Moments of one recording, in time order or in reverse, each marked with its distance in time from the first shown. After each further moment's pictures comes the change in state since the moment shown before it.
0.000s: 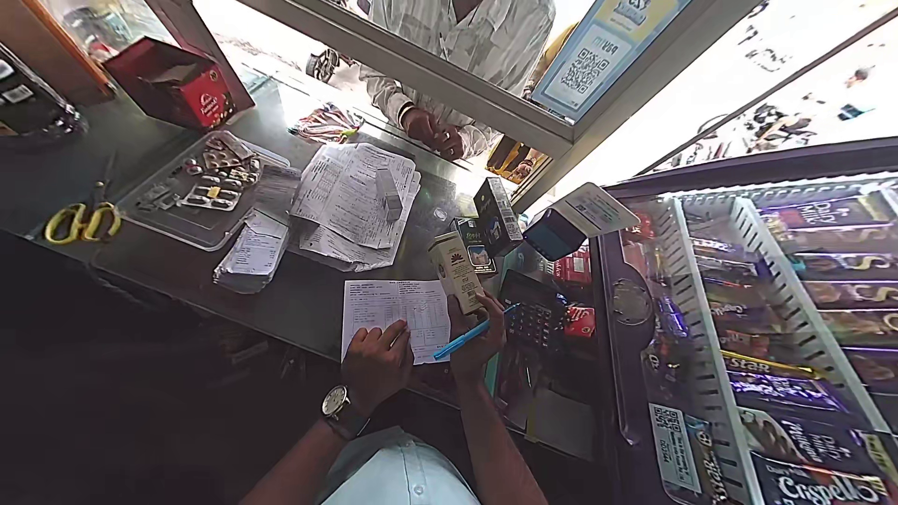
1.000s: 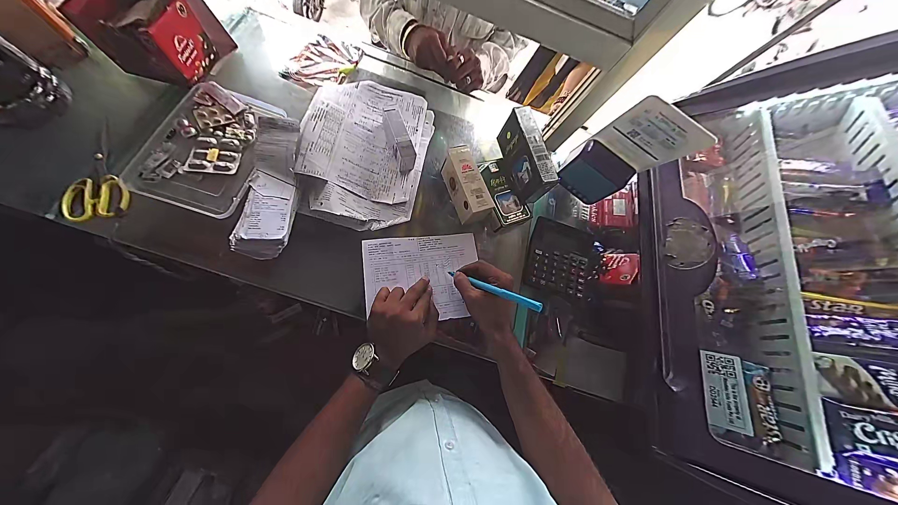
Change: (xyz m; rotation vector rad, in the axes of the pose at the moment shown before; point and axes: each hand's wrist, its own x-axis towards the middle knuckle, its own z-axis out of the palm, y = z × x) left_hand -0.001 -0.002 -0.002 -0.018 0.007 0.006; right_hand -0.008 0.002 -0.009 0.019 -0.523 0.245
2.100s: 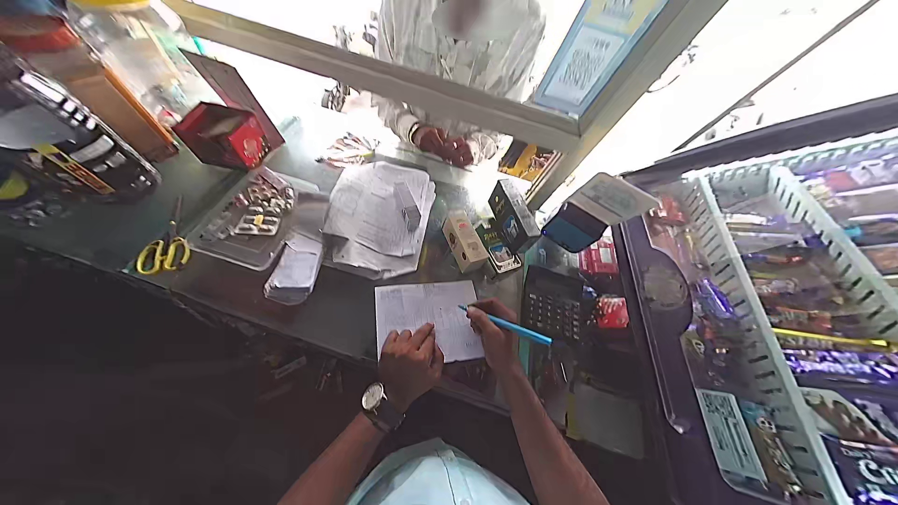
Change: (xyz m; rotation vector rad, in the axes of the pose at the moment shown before) left_hand -0.003 -0.001 0.001 0.005 0.031 0.019; right_hand 0.005 0.009 -0.011 0.466 -0.018 0.112
